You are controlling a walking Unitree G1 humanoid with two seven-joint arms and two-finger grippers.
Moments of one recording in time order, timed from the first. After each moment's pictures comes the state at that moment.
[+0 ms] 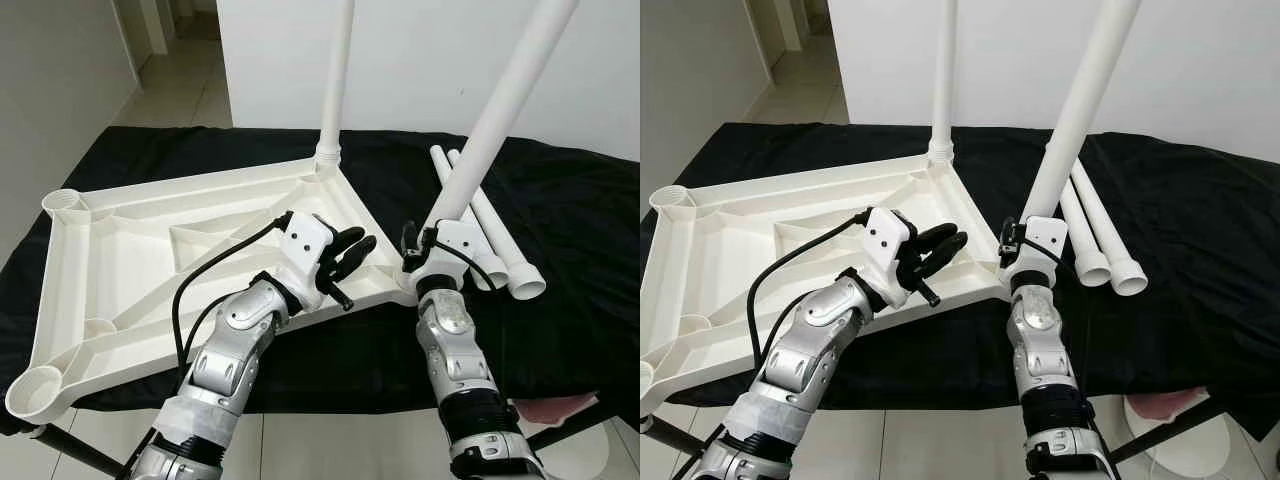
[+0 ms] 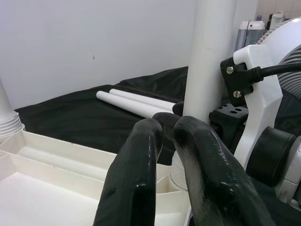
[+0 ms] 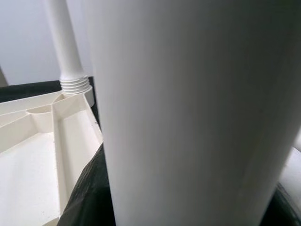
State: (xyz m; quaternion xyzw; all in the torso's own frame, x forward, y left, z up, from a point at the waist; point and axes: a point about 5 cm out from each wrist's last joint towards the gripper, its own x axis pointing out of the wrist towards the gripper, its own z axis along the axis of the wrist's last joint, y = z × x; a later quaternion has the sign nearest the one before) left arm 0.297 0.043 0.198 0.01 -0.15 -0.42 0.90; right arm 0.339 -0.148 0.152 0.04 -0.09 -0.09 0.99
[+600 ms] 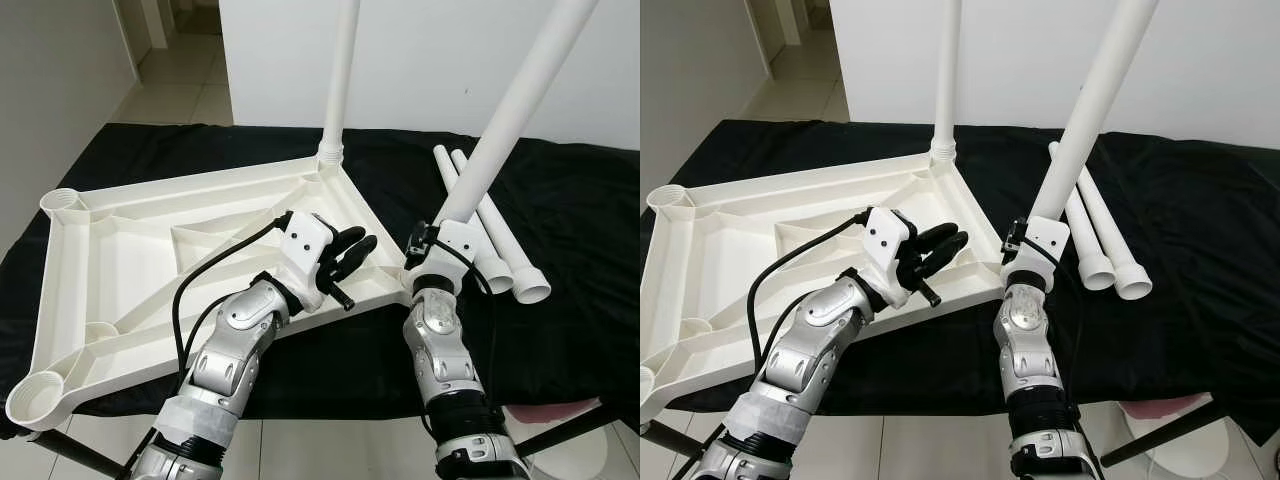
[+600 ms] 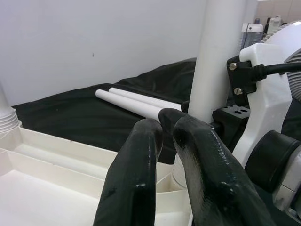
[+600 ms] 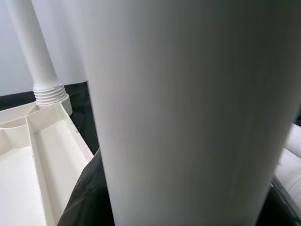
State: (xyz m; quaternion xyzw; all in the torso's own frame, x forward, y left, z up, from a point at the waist) left arm 0.296 0.042 0.198 0.00 -0.15 -0.42 0.89; right arm 0.334 -0.143 0.157 0.07 -0.11 -0.14 0.98
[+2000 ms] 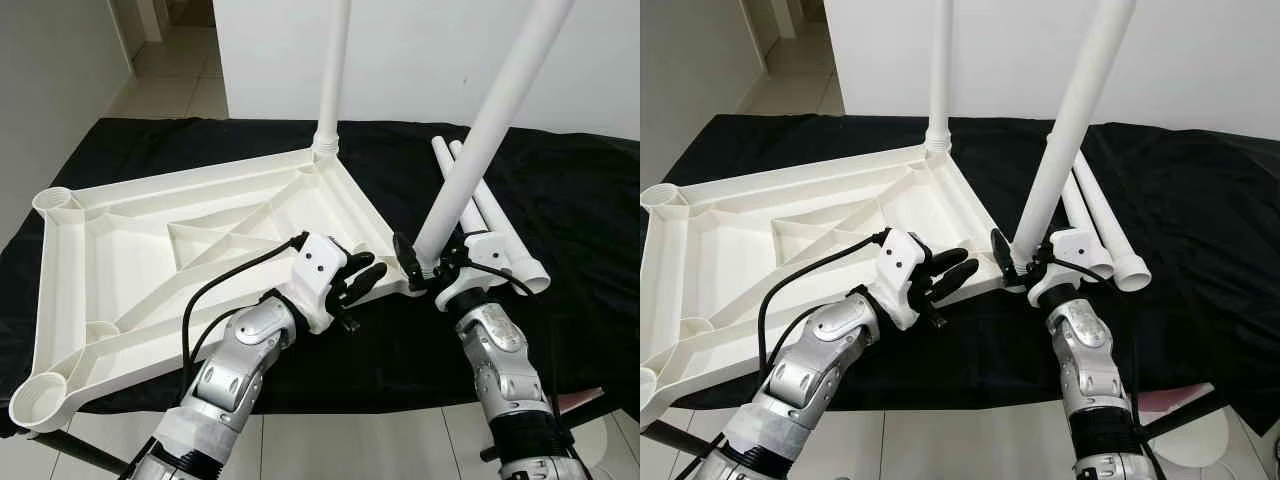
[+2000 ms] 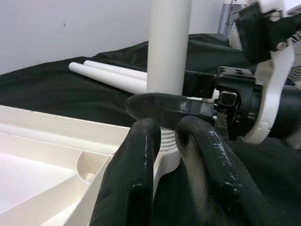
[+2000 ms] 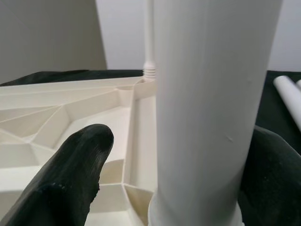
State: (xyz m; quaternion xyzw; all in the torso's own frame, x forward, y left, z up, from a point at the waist) left arm 0.283 0.030 0.180 0.02 -0.11 -0.46 0.88; right arm 0.319 -0.182 0.161 0.01 -0.12 0.18 0.98
